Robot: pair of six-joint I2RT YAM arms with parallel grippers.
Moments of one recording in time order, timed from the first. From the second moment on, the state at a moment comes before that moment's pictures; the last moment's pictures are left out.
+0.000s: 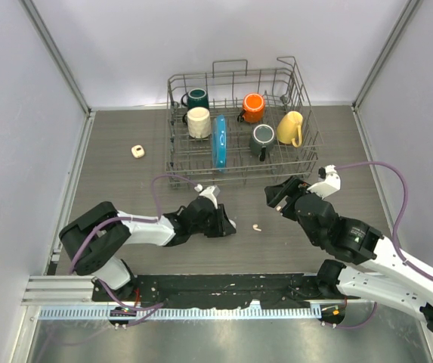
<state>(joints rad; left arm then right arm) -0.94 1.57 0.56 0.35 0.06 -0.92 0.98 0.67 0.77 -0.59 0.70 1.03</state>
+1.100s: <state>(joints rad) -0.94 1.44 0.65 -0.02 -0.14 -0.83 0.98 0.68 0.75 -0.59 0.71 1.02</state>
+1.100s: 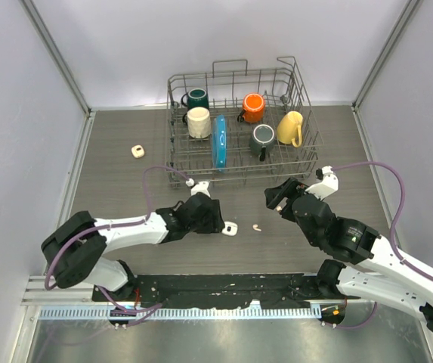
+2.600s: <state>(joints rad) -0.66 0.69 0.77 -0.58 -0.80 -0.56 0.98 0.73 0.75 -0.55 0.69 0.98</state>
